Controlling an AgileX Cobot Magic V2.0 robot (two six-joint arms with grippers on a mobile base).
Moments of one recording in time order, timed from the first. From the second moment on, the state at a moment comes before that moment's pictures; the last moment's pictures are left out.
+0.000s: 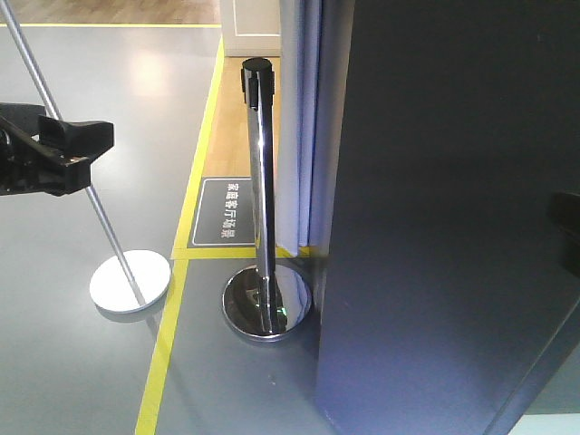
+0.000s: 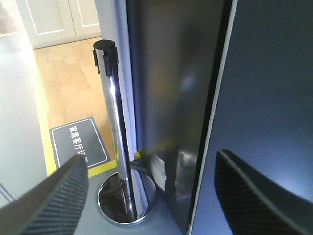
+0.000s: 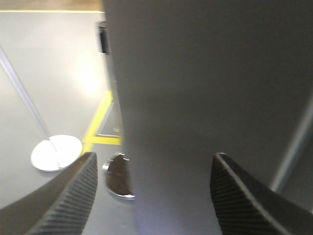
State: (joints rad) left arm -0.27 1.06 -0.97 -0.34 0.36 0.27; right arm 0.34 0.75 -0.76 -0.42 0.53 0.53
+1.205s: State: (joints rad) left arm -0.27 1.06 -0.97 -0.34 0.37 0.28; right arm -0.08 1.57 -1.34 -0.42 0.33 0.52
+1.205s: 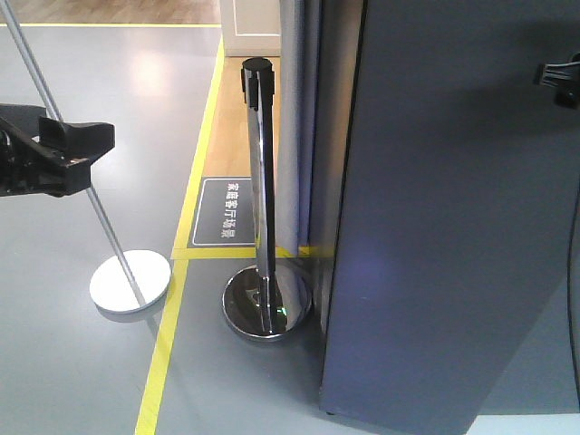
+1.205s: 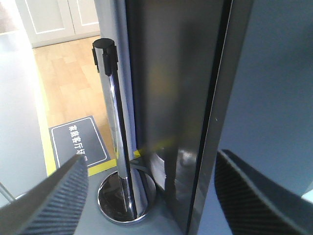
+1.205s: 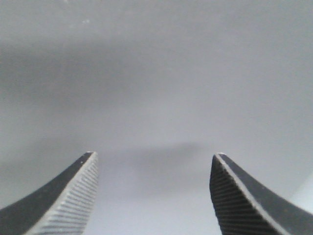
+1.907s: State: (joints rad) left arm -0.27 1.06 -0.97 -0.34 0.37 0.28; right arm -0.11 2.02 -2.00 -0.13 0.86 0.10
